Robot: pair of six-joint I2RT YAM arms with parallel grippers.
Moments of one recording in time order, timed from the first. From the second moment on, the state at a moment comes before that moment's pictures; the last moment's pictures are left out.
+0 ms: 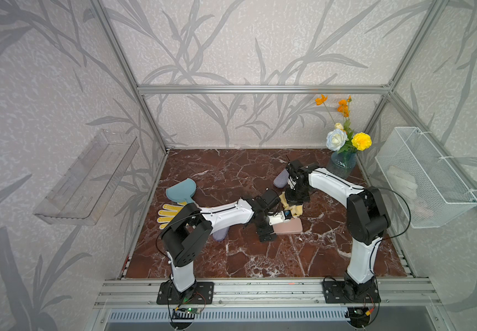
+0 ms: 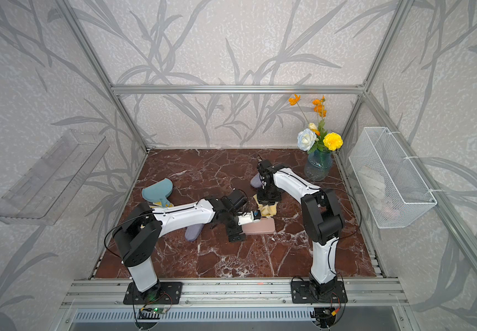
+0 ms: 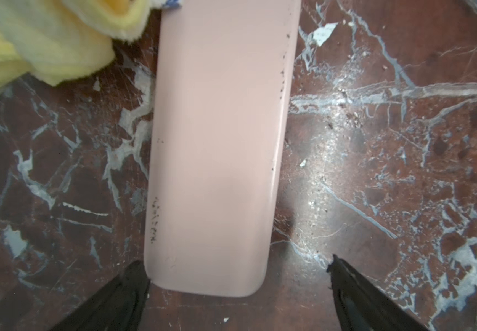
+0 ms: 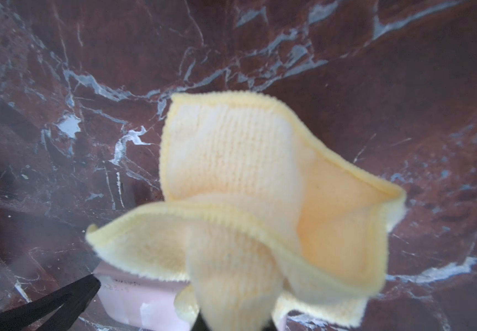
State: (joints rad) left arm -0.86 1.79 1.18 -0.59 0.18 0.48; right arm 0.43 1.93 1.49 -1.03 -0.14 0.41
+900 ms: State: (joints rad) left arm -0.85 1.85 1.08 -0.34 0.17 0.44; right arm 0.36 1.64 1.22 -1.08 -0.24 0.47
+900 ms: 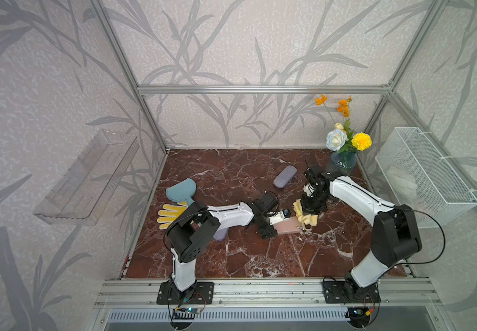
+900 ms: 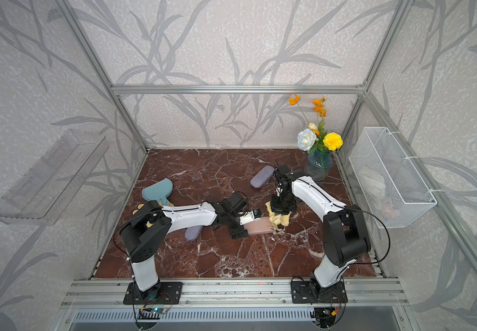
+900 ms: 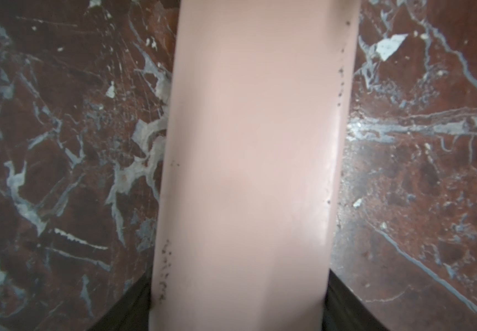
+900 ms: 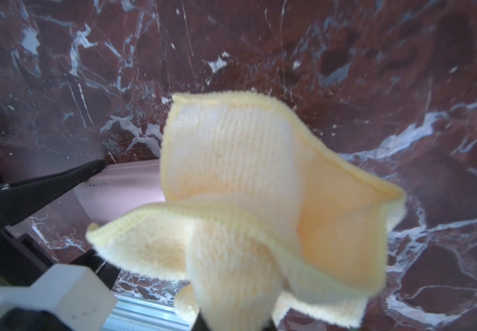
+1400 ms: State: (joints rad) left arm -0.87 1.78 0.94 -0.17 0.13 0.37; right arm 0.39 1.71 1.09 -0.91 -0.40 0.61
